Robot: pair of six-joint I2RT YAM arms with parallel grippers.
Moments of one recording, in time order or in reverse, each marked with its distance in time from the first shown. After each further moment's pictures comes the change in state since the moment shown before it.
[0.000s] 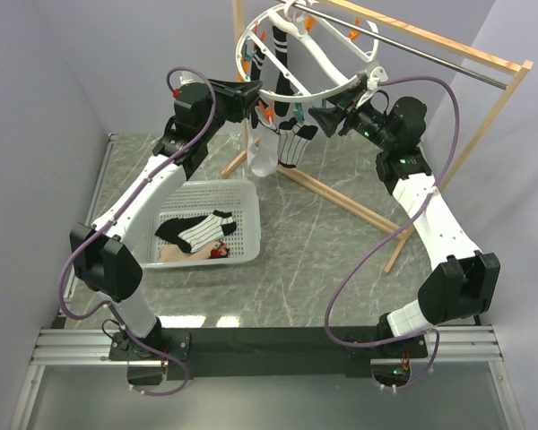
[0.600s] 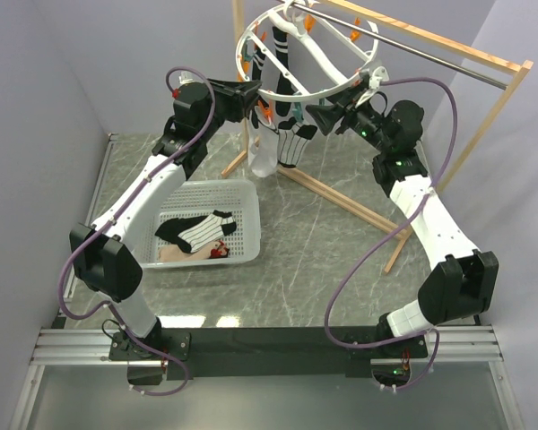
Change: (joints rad) left arm 0.002 0.000 0.000 0.000 0.001 -0.003; right arm 0.017 0.000 -0.031 0.098 0.048 0.101
